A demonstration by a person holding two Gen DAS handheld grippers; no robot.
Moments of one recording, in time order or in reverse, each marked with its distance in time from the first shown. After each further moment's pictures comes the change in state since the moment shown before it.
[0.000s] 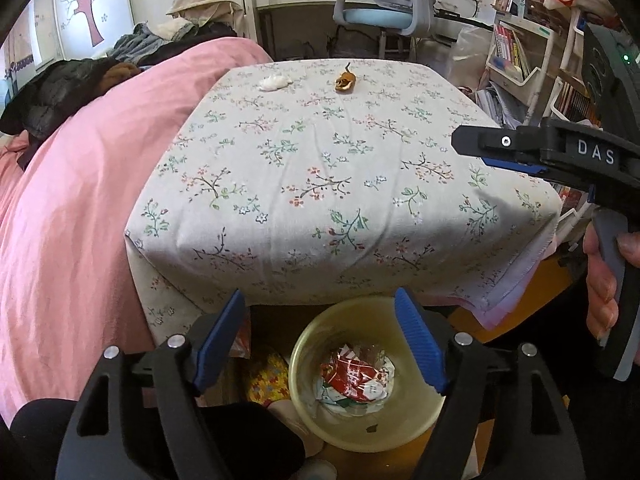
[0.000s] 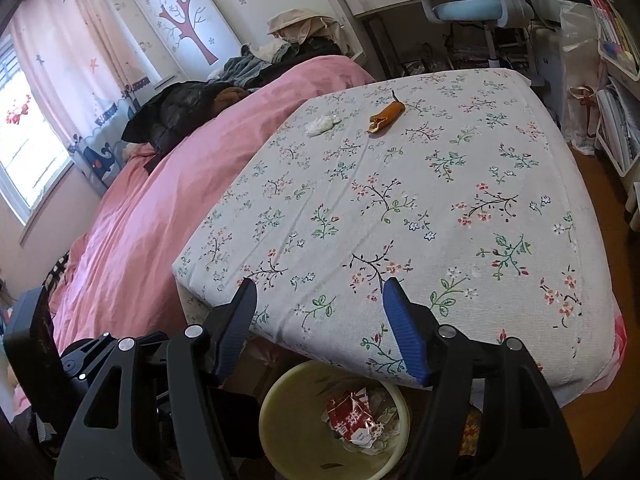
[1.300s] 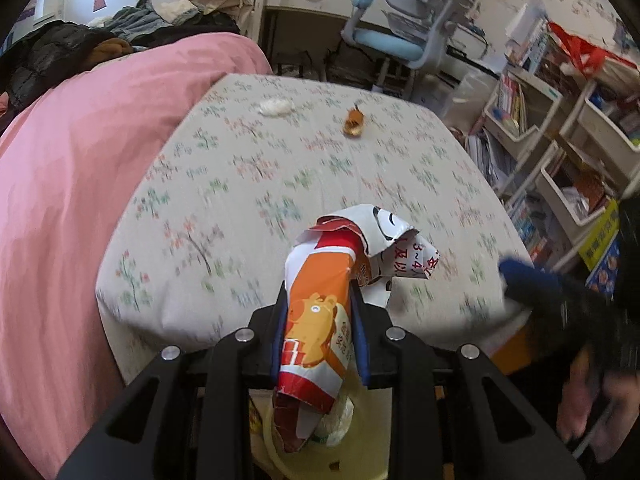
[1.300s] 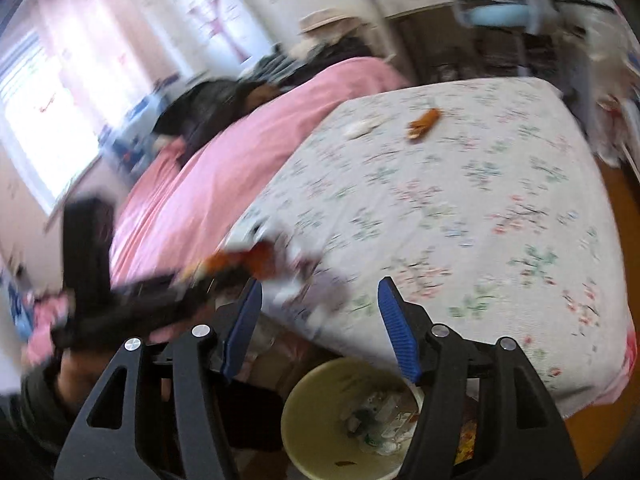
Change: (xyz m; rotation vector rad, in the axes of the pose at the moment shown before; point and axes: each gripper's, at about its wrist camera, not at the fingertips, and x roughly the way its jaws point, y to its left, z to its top) left arm 0.019 0.039 0.053 -0.138 -0.015 -0.174; right arm -0.012 0.005 0.010 -0.011 -0.011 0.100
